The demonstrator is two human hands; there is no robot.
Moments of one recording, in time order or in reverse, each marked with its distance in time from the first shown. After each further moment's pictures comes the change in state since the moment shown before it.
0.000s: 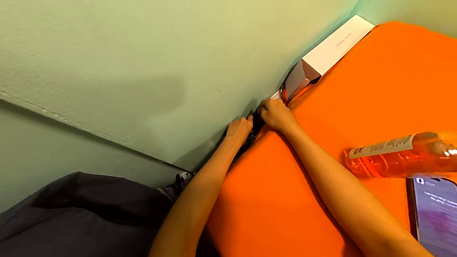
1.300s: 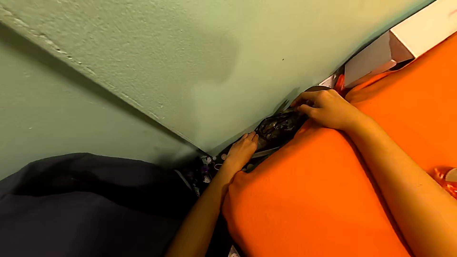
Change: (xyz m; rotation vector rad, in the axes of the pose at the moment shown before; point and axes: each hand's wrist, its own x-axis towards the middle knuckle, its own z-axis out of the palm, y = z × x) left_hand -0.069 -0.086 0.103 -0.166 0.003 0.061; right_hand 0.004 0.006 0.008 0.017 -0.099 -0.394
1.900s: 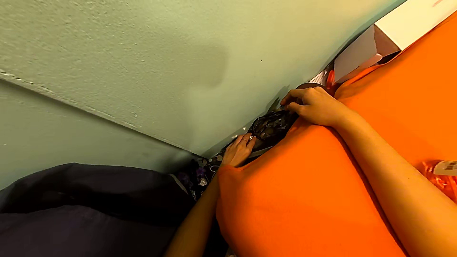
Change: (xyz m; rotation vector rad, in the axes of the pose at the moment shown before) left_hand -0.003 -0.006 0.032 0.094 0.338 0.119; right_hand 0.004 0.003 -0.002 0.064 -0.060 0.060
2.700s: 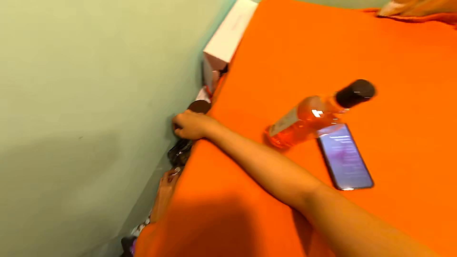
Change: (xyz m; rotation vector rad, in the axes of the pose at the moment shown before) left_hand 0.015 -0.036 0.032 -0.375 -0.123 -0.310; right_hand -0.001 0.000 -0.002 0.091 -0.025 0.102
